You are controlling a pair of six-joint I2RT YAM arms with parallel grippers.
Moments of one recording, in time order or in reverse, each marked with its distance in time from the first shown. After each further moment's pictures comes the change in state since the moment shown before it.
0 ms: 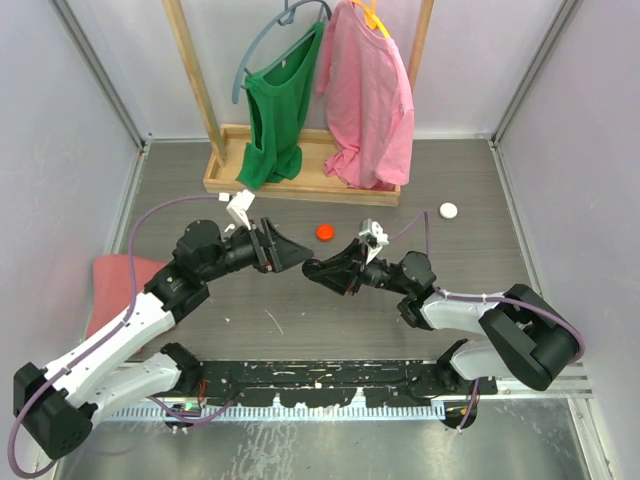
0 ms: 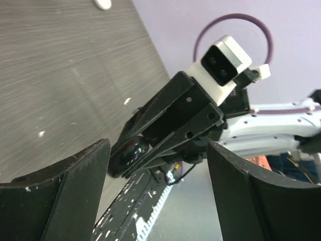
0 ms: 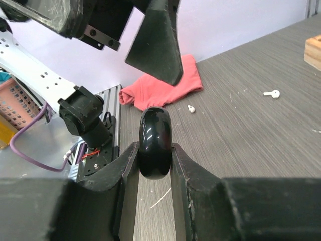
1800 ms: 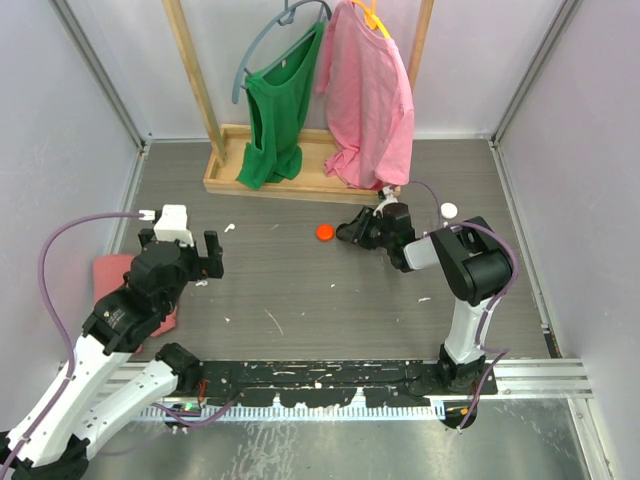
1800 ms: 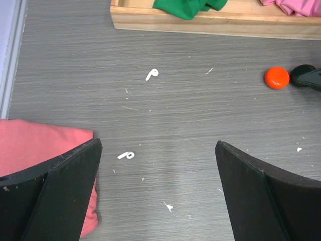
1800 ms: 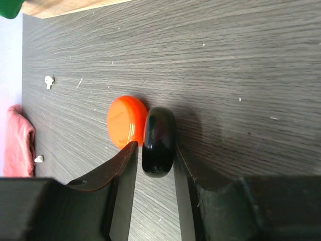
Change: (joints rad) left arm 0.063 -0.308 0.164 -0.805 -0.918 0.647; right arm -0.328 0.557 0.405 -0.599 0.323 0.258
